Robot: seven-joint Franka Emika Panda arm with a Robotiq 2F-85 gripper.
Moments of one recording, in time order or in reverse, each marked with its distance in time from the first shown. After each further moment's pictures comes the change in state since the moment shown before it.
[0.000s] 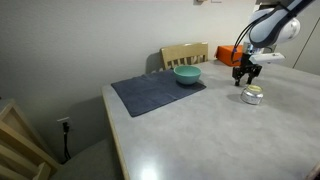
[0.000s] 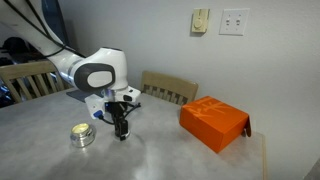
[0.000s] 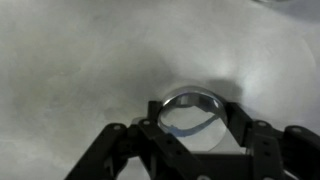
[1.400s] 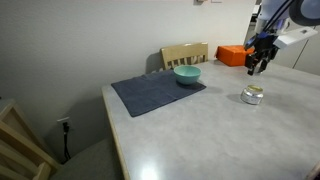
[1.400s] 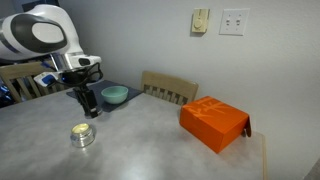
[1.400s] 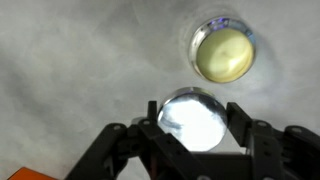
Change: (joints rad) arm 0.216 -0.427 -0.050 -0.351 -0.376 -0.033 0.227
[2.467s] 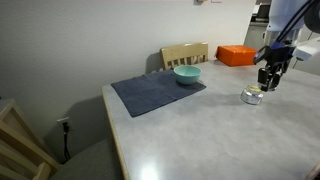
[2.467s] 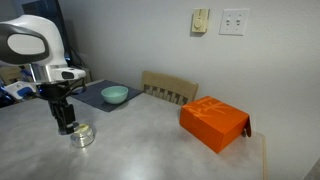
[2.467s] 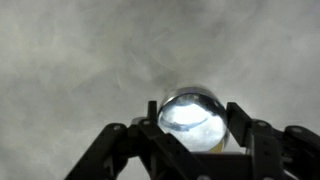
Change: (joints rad) arm -0.062 -0.039 0.117 -0.135 0.076 -0.033 -0.122
